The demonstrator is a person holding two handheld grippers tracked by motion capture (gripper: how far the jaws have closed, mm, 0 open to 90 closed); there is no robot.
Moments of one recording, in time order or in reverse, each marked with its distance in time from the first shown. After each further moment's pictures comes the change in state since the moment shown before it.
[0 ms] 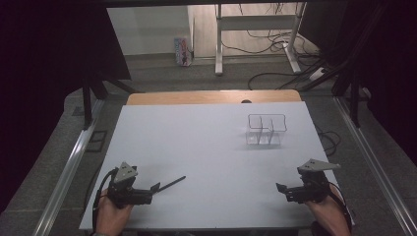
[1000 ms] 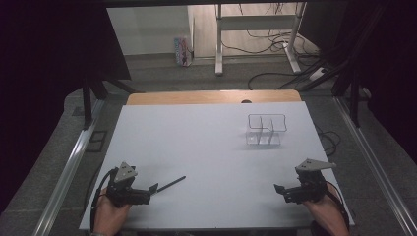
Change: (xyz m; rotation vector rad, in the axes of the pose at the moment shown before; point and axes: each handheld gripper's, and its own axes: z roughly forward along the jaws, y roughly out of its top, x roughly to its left) left arm 0.009 -0.004 0.002 0.025 0.012 0.013; right arm 0.003 0.003 0.004 0.024 0.008 -0.029
